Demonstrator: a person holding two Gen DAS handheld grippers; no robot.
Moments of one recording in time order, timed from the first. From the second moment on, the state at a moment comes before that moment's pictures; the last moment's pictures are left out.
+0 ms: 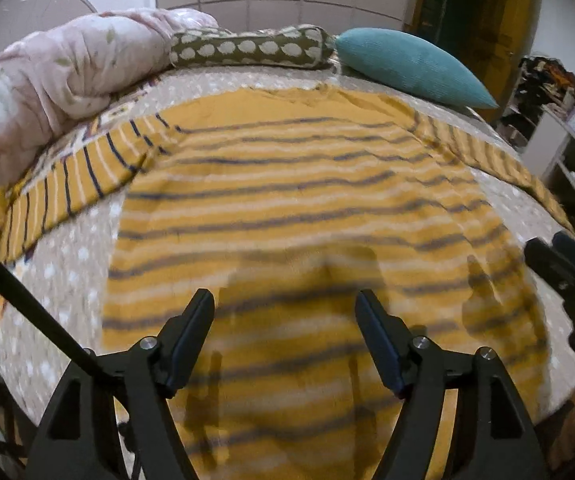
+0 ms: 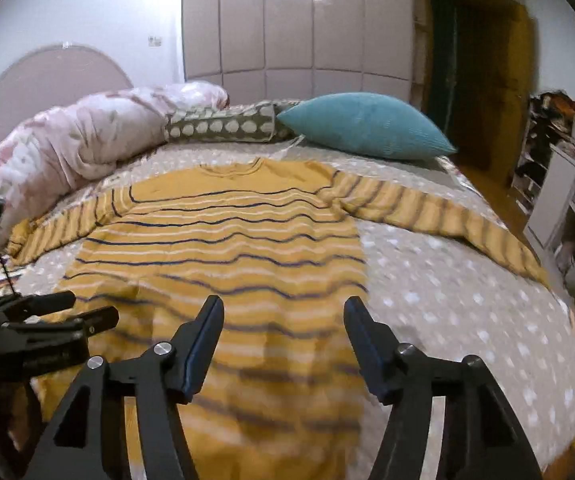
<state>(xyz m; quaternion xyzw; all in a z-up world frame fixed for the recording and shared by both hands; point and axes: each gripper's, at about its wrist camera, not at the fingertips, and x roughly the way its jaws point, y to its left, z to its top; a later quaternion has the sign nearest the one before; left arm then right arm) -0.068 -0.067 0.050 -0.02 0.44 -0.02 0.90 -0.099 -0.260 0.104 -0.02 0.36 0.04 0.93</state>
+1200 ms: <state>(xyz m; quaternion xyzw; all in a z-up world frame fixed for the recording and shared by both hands) 0.001 -0.052 -0.003 -0.01 0.44 0.06 0.90 0.000 -0.234 0.017 -0.01 0.42 0.01 0.91</state>
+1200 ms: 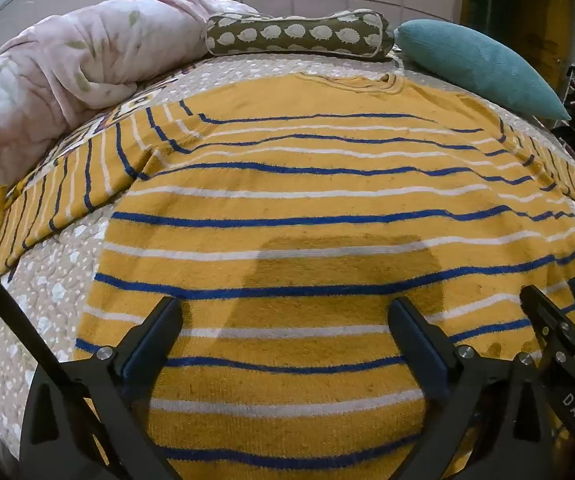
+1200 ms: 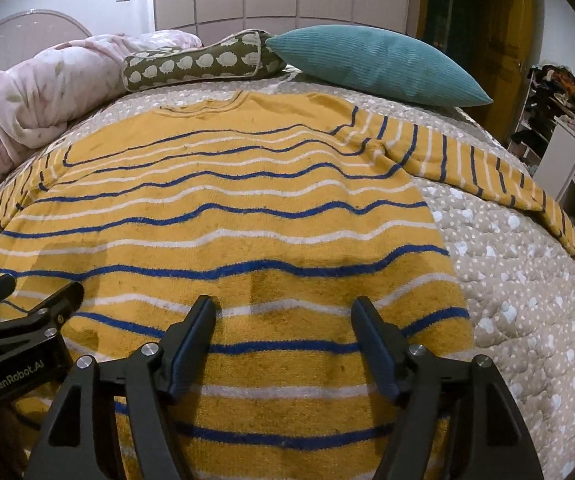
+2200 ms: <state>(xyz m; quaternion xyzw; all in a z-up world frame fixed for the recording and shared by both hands) 0.001 -0.051 -0.003 -0.02 0.44 0.06 0.89 0.001 -0.234 0.017 -0.02 0.43 0.00 0.90</state>
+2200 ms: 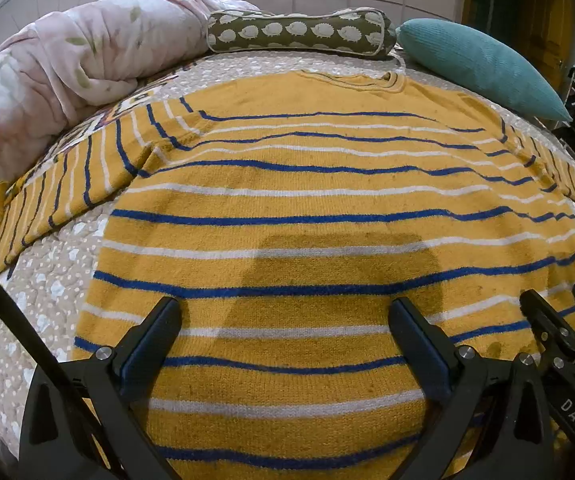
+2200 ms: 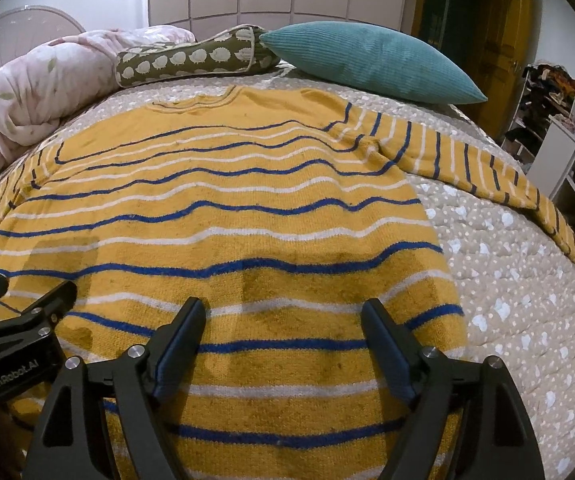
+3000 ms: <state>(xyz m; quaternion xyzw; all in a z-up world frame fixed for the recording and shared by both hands) -0.017 -0.022 0.043 -0.07 0.44 0.01 0.90 0.000 -0.234 0.018 0.00 0.43 0.02 0.90</state>
